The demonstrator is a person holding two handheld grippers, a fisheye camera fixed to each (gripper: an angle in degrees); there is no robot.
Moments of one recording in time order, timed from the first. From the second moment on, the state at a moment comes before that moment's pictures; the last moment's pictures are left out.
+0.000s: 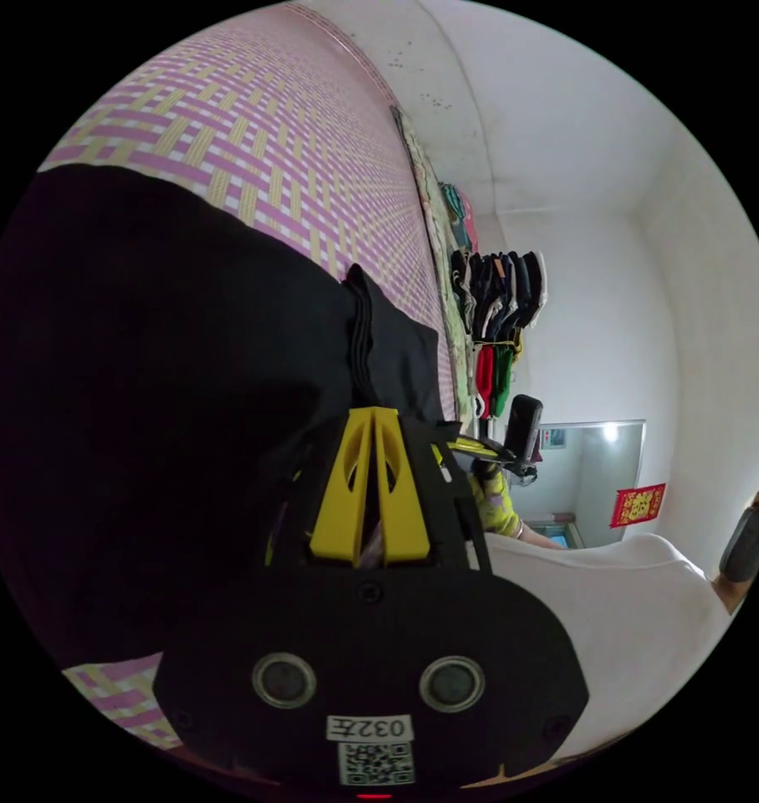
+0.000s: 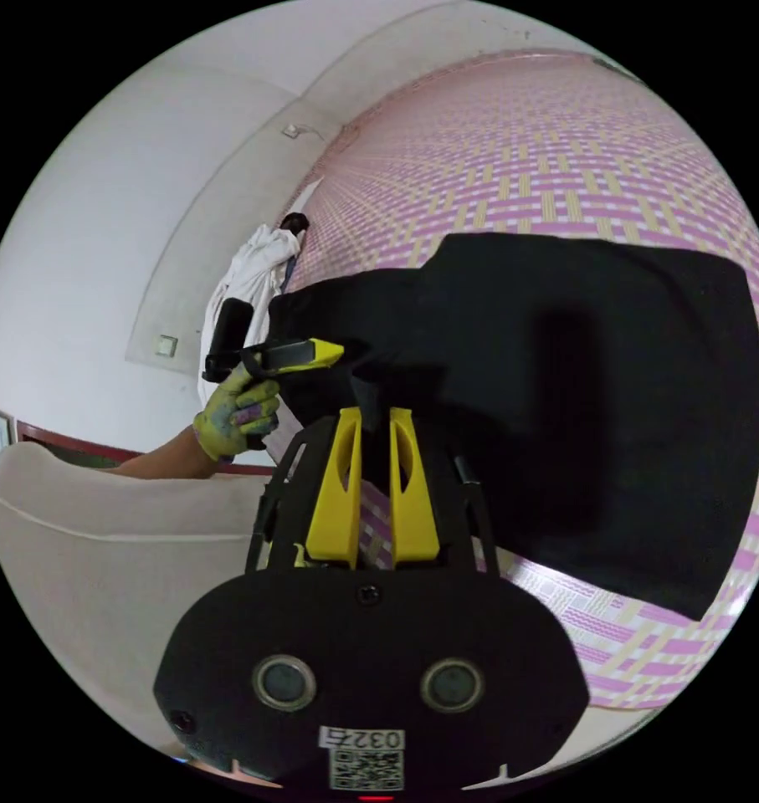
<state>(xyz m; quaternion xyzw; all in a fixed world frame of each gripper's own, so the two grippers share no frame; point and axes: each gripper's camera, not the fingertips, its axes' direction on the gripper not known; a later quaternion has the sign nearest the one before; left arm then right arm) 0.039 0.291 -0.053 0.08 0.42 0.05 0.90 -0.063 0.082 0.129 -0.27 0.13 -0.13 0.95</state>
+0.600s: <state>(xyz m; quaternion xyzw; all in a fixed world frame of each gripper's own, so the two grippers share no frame) 0.183 0.265 -0.072 0.01 0.33 0.20 0.92 -0.055 0.073 0.049 -0.24 0.11 -0.15 0.95</state>
